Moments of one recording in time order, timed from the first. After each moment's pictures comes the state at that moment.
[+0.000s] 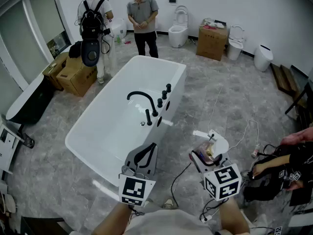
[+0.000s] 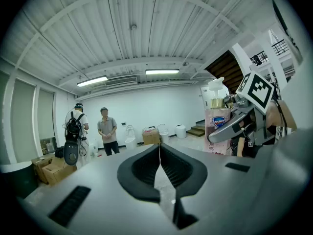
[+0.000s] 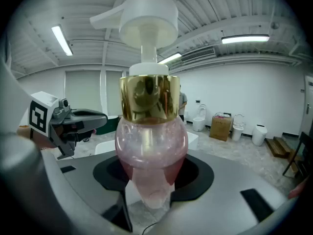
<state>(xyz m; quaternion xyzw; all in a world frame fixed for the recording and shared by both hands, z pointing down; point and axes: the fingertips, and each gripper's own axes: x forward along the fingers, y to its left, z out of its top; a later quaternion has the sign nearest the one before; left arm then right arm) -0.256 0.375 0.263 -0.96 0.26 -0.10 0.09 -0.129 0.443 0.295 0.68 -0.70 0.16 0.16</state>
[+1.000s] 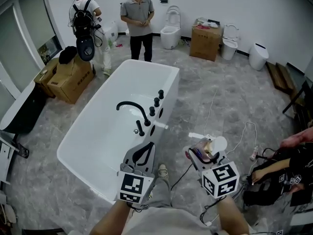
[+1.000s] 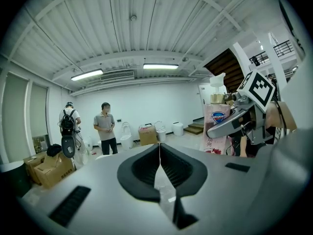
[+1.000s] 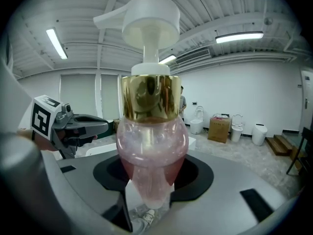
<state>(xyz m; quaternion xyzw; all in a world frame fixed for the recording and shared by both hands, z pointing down) -0.181 0.291 0.303 -0.96 0.23 -0.11 0.08 -0.058 0.364 0.323 0.69 -0.70 0.15 0.13</state>
